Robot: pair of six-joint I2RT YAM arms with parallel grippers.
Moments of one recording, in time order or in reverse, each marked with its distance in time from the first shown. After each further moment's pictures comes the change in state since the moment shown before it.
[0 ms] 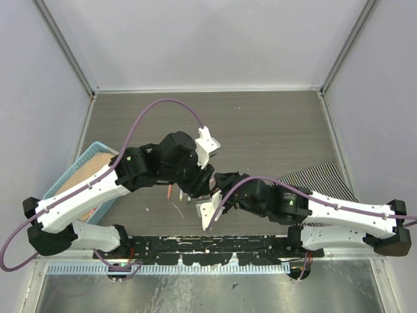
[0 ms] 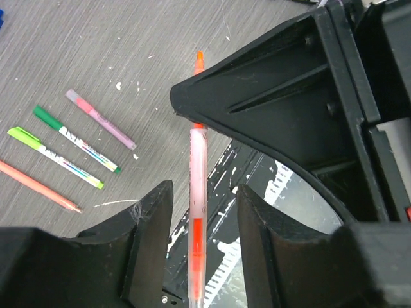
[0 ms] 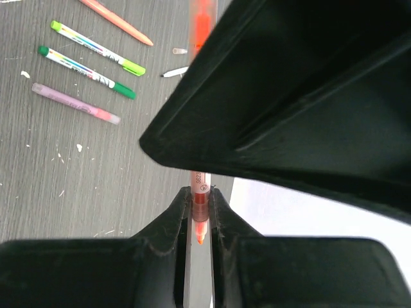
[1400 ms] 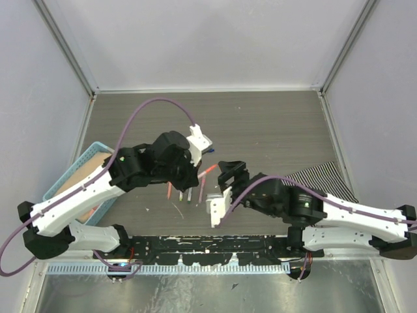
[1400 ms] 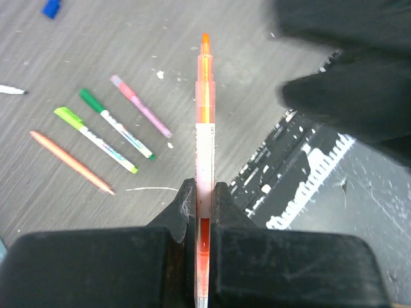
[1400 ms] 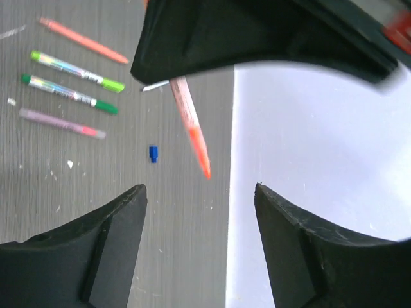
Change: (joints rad) left arm 0.019 -0.014 -0.011 -0.049 -0.087 0.036; right arm 0.000 -0.059 0.014 0.017 -0.005 0.032
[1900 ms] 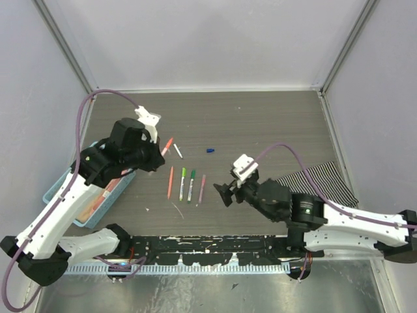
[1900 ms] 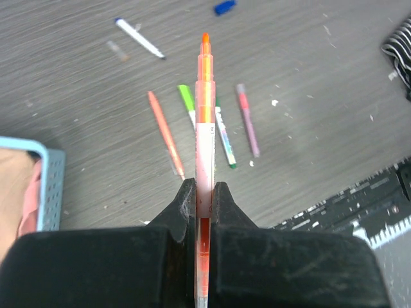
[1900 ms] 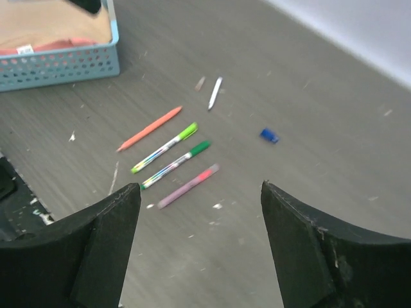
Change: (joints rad) left arm 0.396 -0.188 -0.140 0.030 -0.048 -0.047; right arm 0.000 -0.175 -0.200 0.249 0.230 0.995
